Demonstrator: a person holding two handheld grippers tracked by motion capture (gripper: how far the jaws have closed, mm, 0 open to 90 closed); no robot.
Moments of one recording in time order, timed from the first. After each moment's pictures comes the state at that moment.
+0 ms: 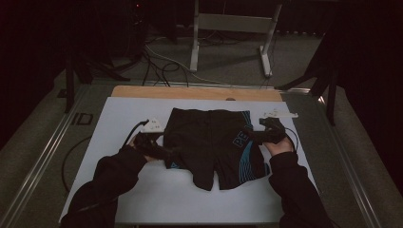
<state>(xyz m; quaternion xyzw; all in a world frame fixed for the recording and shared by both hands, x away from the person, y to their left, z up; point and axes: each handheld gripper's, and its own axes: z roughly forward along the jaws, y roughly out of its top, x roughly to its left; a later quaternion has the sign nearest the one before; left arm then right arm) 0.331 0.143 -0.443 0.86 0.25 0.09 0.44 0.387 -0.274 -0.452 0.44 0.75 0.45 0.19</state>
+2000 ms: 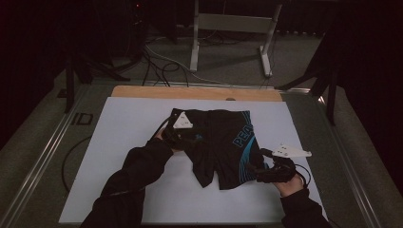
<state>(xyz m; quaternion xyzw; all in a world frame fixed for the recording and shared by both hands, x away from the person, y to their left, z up) 0.380 0.073 -0.453 0.86 0.25 0.13 0.42 0.280 -0.279 -0.464 0.38 0.78 0.47 0.15</state>
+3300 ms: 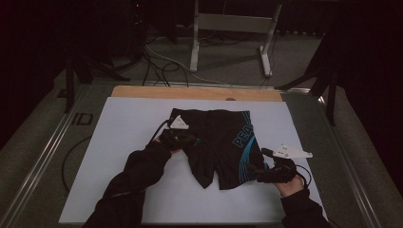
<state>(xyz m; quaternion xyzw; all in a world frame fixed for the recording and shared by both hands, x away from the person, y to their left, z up) 0.377 0.086 -0.473 0.86 0.29 0.10 0.41 0.277 -0.279 -0.462 0.38 0.78 0.47 0.16</state>
